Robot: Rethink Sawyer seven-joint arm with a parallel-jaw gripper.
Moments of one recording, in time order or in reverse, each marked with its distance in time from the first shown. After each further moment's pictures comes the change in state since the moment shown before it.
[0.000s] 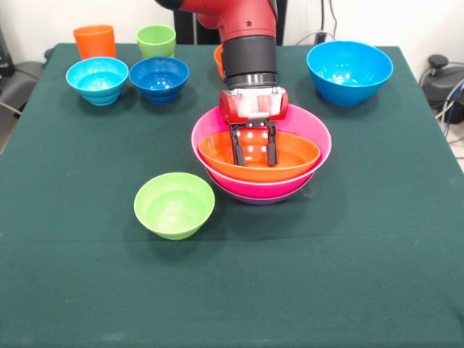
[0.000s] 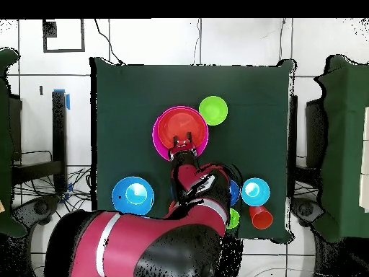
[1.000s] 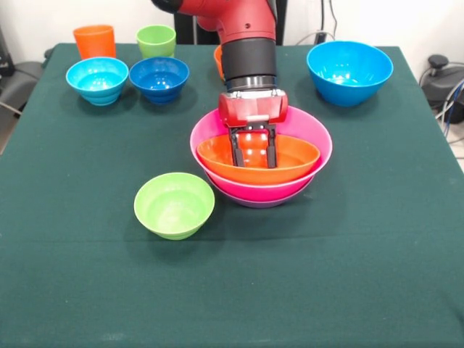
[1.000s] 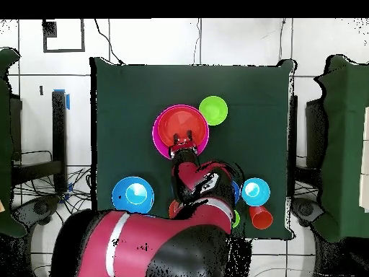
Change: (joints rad) arm -0.041 -0.023 0.052 -0.007 -0.026 0.042 0.000
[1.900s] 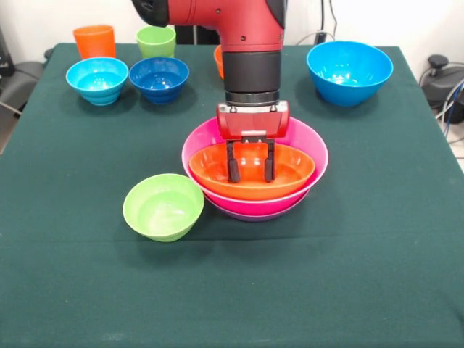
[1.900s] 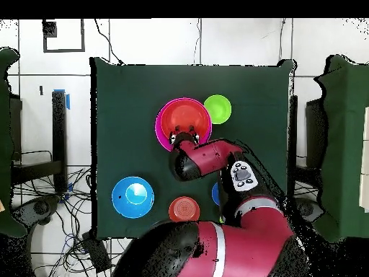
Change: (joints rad) arm -0.271 -0.165 0.415 0.014 -0.023 0.581 0.000
